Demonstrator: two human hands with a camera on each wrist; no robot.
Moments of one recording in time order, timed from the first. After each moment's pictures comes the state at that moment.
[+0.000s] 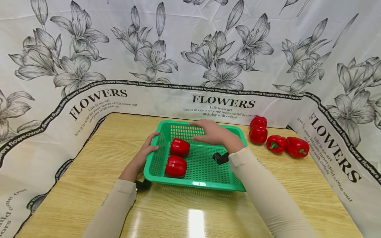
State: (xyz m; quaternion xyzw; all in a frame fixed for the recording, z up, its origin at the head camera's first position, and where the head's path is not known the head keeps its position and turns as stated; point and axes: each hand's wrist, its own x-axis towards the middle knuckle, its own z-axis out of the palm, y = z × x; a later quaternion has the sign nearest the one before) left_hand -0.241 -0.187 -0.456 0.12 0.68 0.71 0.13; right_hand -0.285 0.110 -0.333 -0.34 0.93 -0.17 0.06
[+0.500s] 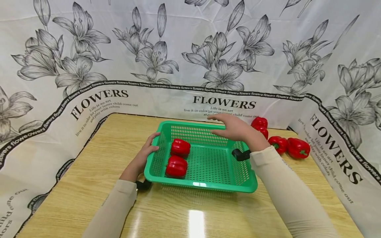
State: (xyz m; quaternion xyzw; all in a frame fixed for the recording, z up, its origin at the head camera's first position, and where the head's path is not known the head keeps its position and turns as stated) left_hand -0.241 -0.188 -0.456 0.12 0.68 0.71 0.14; right_hand -0.277 0.163 -0.299 -0.30 0.94 -0.15 0.03
